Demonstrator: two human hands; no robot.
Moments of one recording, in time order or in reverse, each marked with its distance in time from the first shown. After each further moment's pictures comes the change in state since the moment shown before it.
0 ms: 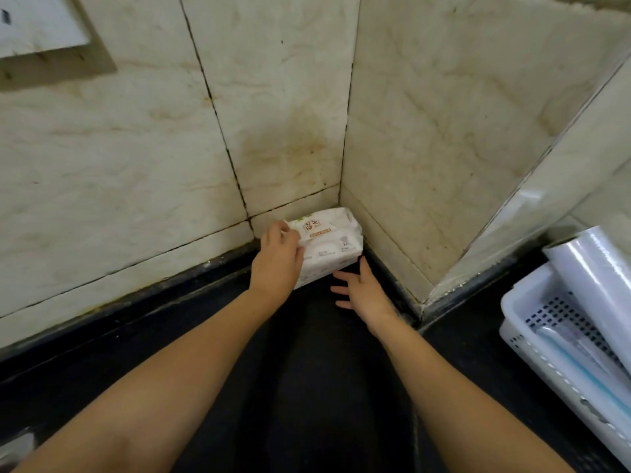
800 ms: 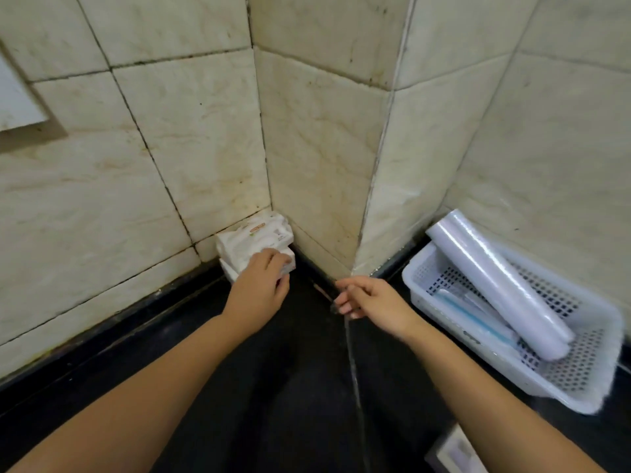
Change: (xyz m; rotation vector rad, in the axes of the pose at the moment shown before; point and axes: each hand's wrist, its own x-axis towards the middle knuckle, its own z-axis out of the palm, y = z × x) left_hand -0.049 0.072 -0.048 -0.135 -0.026 0.406; right_hand -0.132 -0.015 -0.101 -0.311 0.025 -0.195
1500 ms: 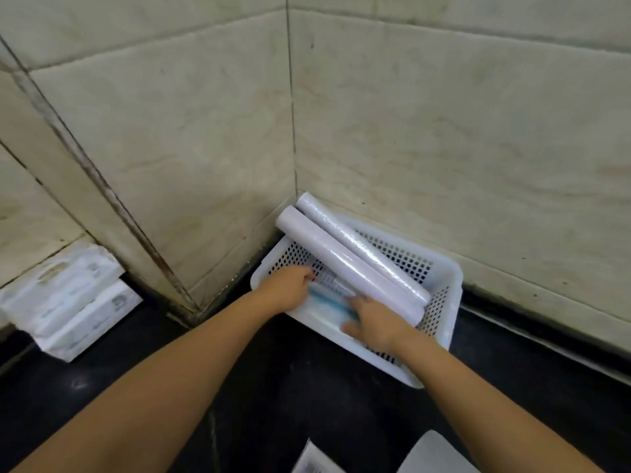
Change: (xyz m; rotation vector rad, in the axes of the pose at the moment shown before) left_hand 0.122 0.214 0.182 -0.085 -0.772 -0.022; right_hand -0.057 0.158 -0.181 -0.659 0.121 0.237
